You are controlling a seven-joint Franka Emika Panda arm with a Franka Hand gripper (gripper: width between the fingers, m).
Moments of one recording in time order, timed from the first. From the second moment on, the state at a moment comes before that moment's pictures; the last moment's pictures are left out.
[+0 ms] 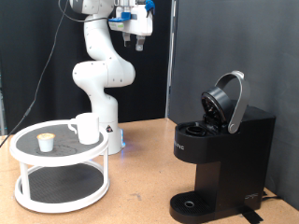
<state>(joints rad) -0.04 -0.77 0.02 -2.35 0.02 1.58 2.32</state>
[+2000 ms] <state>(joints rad) -0.17 -0.71 -0.38 -2.33 -0.19 1.64 1.97</state>
